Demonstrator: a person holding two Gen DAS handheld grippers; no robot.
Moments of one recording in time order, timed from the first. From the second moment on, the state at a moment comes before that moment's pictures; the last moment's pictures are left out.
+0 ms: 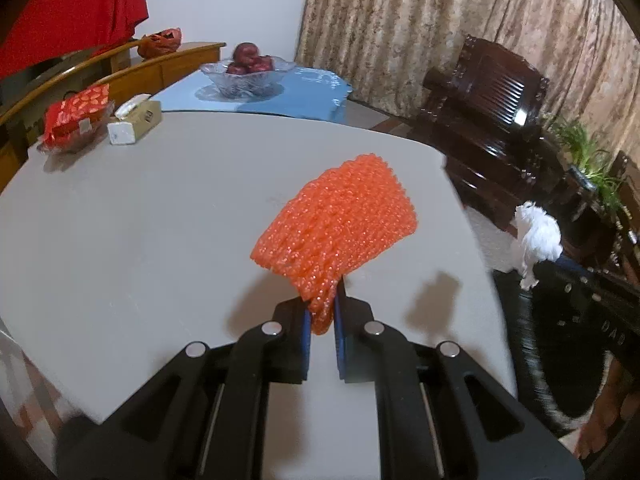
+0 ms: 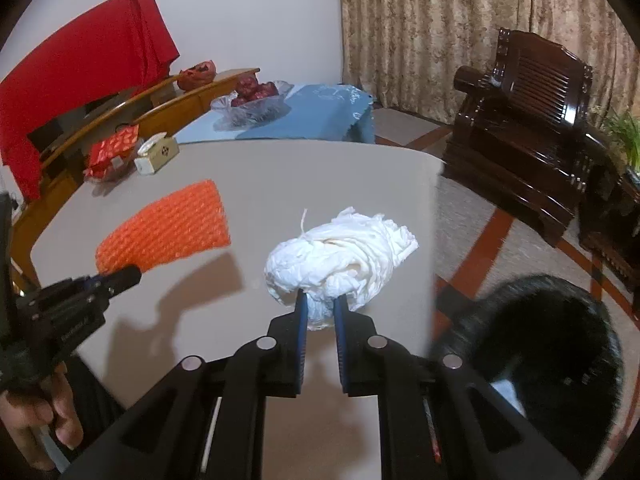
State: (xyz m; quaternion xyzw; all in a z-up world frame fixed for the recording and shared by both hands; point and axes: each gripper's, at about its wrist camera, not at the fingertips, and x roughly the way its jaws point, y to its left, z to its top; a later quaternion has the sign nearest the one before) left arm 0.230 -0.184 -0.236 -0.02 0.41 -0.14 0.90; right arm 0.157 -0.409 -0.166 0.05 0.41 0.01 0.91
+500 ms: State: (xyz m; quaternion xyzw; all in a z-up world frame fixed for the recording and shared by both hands) left arm 0.126 -0.358 -0.233 0.00 0.44 -0.23 0.87; right arm 0.038 -0.568 -0.169 0.06 0.43 -0.07 0.90
